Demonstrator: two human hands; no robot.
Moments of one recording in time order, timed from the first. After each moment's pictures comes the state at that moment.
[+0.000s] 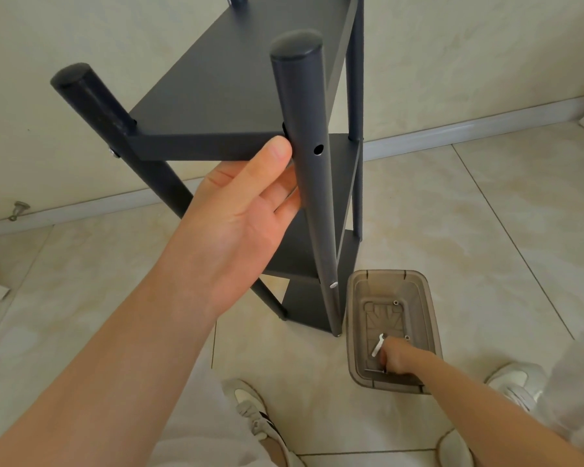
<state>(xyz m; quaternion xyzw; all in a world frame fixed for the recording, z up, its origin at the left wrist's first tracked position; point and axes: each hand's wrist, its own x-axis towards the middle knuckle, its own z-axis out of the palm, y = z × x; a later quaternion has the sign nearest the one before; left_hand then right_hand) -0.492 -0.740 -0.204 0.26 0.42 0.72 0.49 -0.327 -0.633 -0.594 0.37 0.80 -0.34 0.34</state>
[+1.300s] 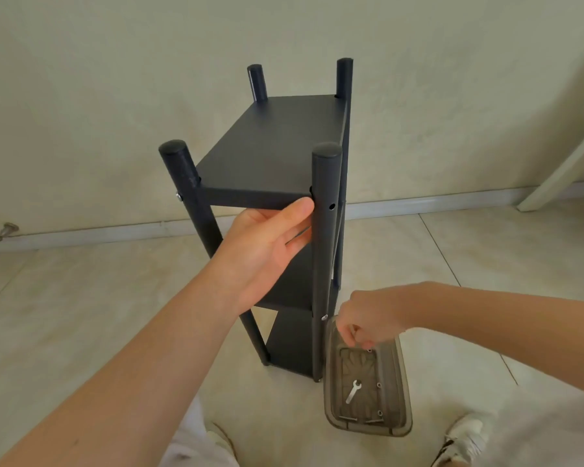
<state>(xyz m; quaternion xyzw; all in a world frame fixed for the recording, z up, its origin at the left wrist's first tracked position) -0.489 -0.737 -0.203 0.31 0.43 0.70 0.48 -0.359 -0.605 -0.295 0.07 0.93 -0.17 0.33</state>
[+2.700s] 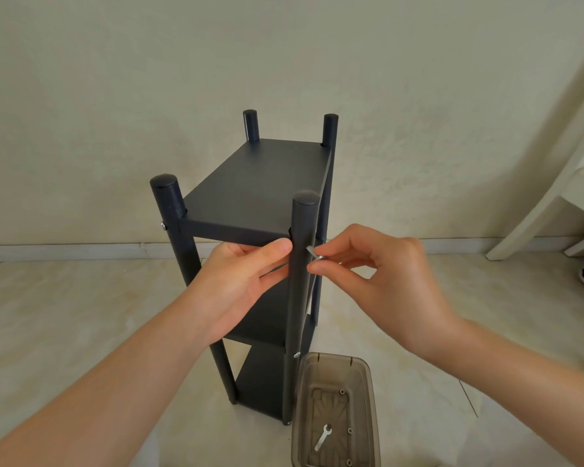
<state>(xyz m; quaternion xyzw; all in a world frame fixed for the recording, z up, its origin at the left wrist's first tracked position) -0.489 -0.738 -0.198 0.32 0.49 0.68 0.45 -0.323 -0.640 -0.181 0.16 0.85 -0.33 -0.37</state>
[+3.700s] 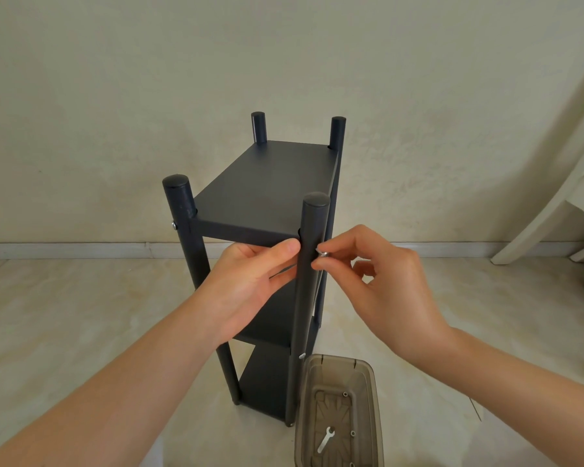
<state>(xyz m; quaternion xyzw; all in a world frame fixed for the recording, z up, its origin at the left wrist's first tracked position) -0.490 -0.737 -0.200 0.31 0.47 0.68 0.46 -0.331 -0.645 -0.193 0.17 0.84 -0.33 -0.39</state>
